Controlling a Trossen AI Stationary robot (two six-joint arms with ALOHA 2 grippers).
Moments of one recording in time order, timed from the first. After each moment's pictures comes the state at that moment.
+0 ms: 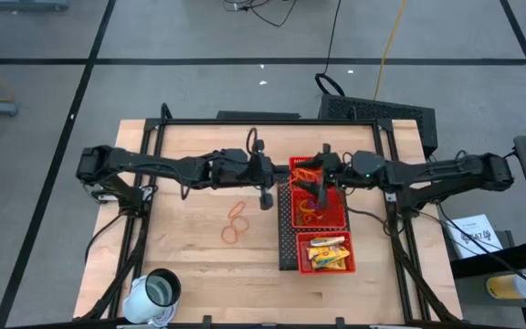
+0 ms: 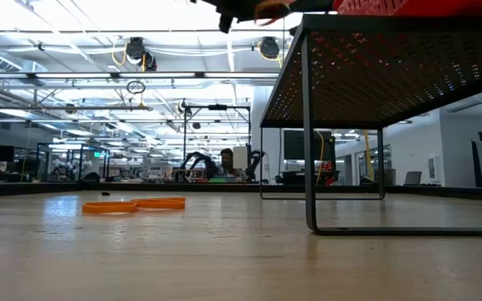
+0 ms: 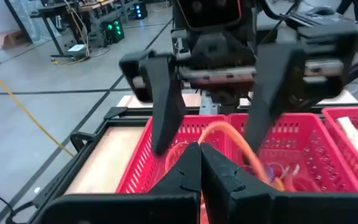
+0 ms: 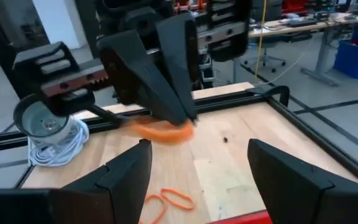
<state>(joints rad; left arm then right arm) -0.01 1.59 1.25 0.12 -0.17 0.09 -0.02 1.07 0.71 0.25 0.09 0.14</state>
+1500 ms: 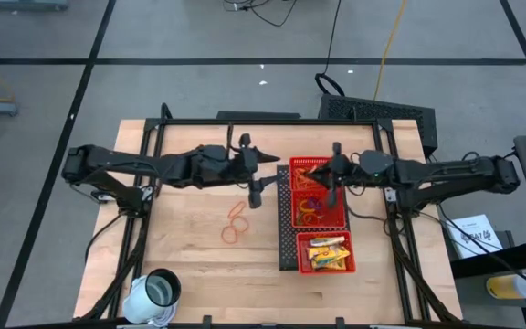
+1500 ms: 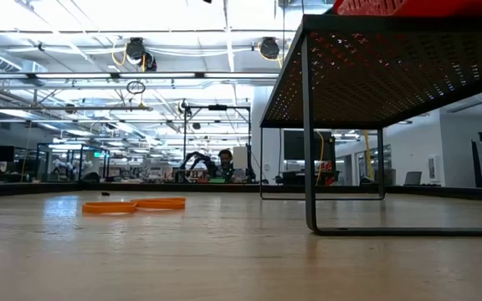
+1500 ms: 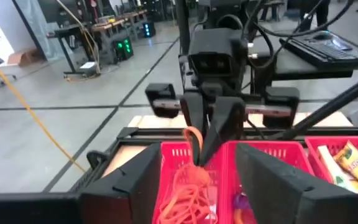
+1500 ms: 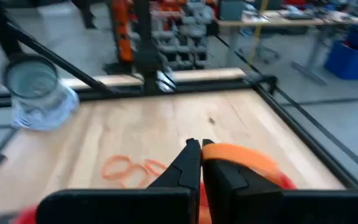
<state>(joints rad) -0.05 1.48 1.28 0.05 -0.24 0.11 -0.02 0.96 0.71 0.05 0.11 0.04</state>
